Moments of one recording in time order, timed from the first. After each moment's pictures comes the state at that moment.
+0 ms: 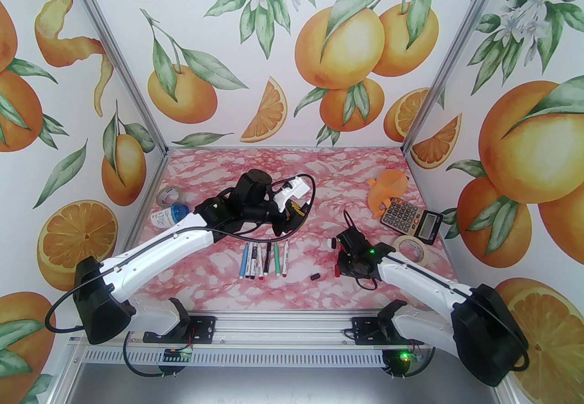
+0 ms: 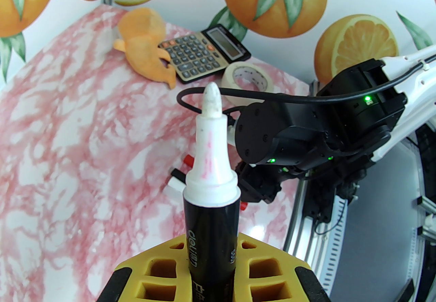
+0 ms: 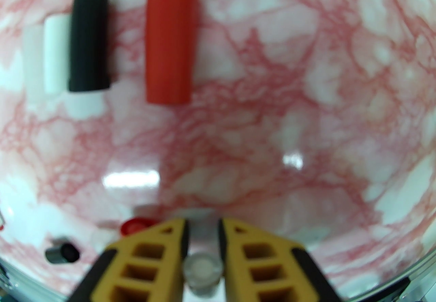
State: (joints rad) left arm -0.83 1.40 1.26 -0.42 0.44 -0.01; right arm 0.52 1.17 0.49 -0.62 0.06 0.71
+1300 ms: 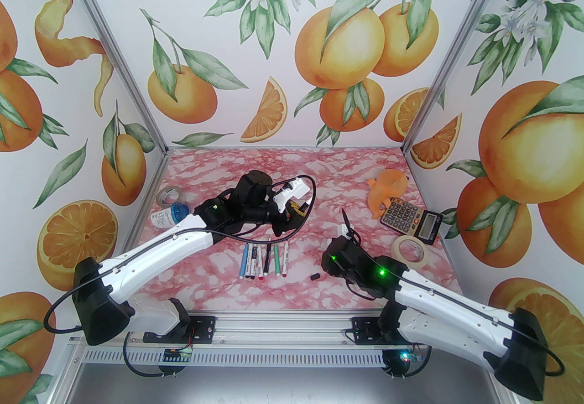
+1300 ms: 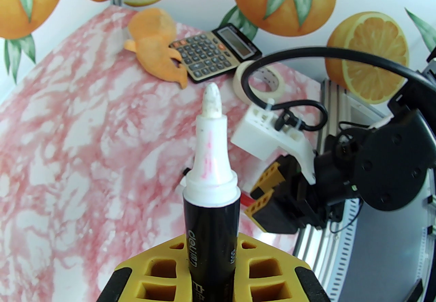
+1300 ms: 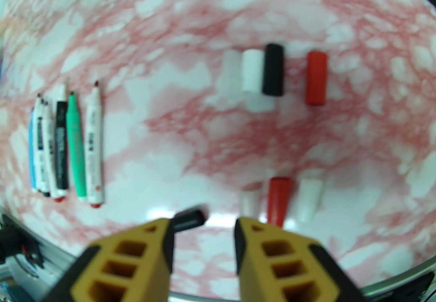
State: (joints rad) left arm -0.84 1.39 1.26 -0.42 0.37 0.03; right arm 0.91 0.92 0.56 -0.63 0.23 0.99
